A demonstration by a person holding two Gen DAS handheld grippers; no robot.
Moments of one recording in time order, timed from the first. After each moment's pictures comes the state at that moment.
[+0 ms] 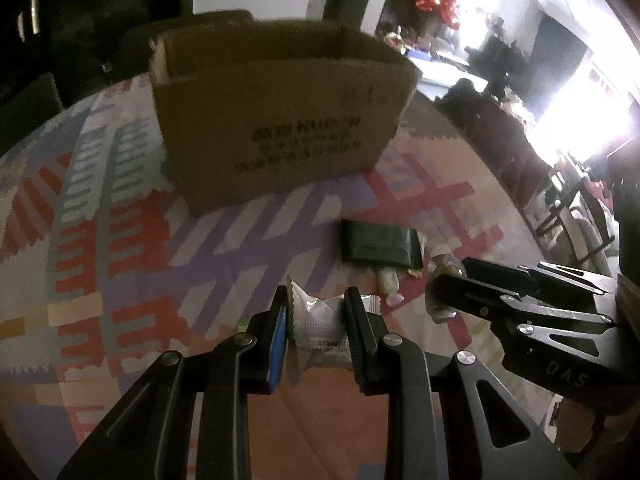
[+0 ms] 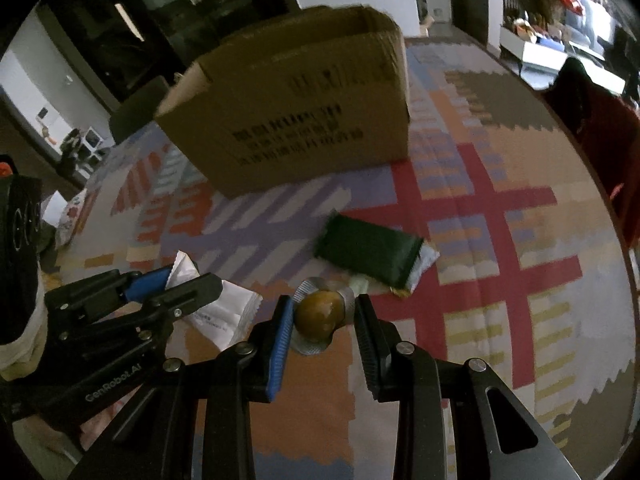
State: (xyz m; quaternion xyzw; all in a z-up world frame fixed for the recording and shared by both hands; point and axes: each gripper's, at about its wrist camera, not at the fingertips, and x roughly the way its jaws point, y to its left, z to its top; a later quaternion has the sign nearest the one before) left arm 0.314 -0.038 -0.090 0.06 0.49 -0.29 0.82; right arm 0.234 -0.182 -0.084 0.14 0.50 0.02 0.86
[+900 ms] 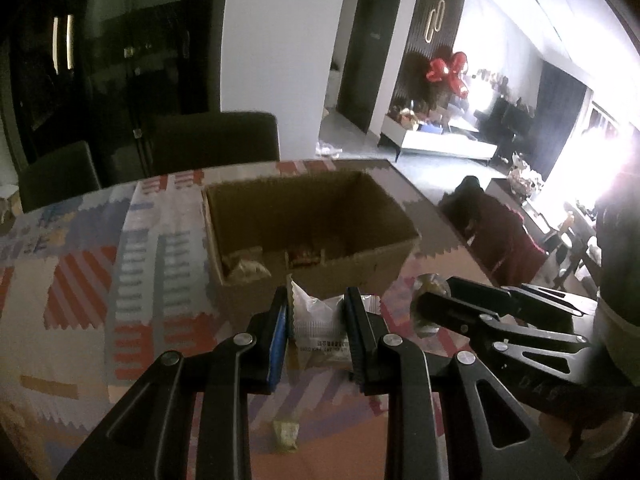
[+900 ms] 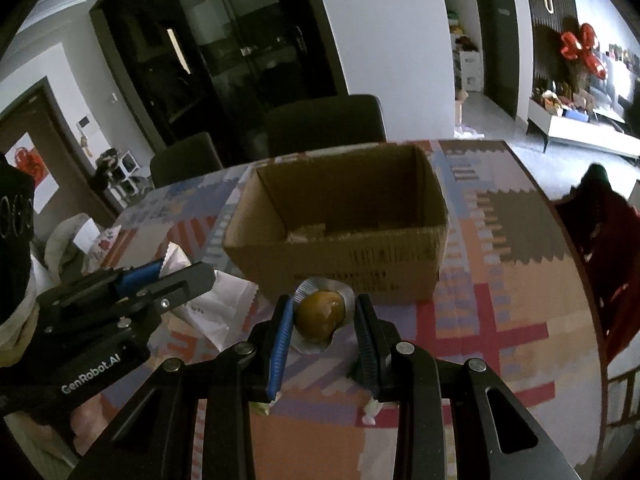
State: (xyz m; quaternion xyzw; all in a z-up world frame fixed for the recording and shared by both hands) left arm 0.351 -0.033 0.029 0.03 0.38 -0.26 0.89; right arm 0.282 -0.185 0.016 0.11 0.40 0.06 0.91
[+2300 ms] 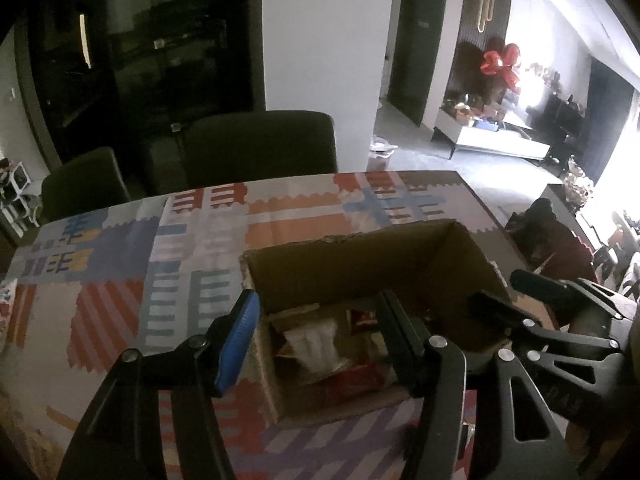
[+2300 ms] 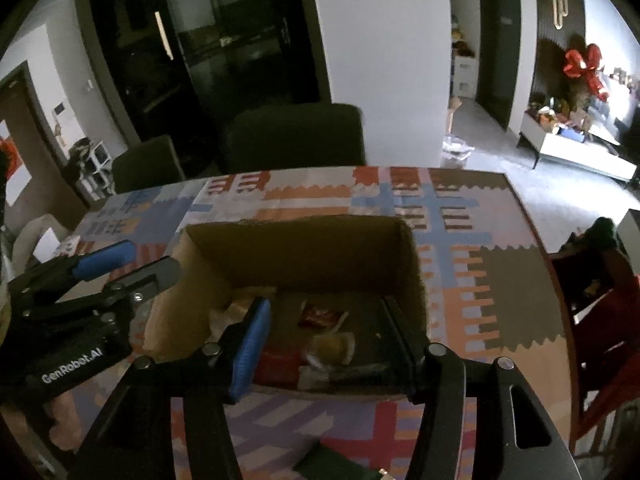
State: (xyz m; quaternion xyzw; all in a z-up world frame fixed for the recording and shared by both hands) left arm 0.471 -0.055 0.016 0.05 0.41 -0.17 0.90; right arm 0.404 -0.212 0.011 0.06 0.42 0.02 0.91
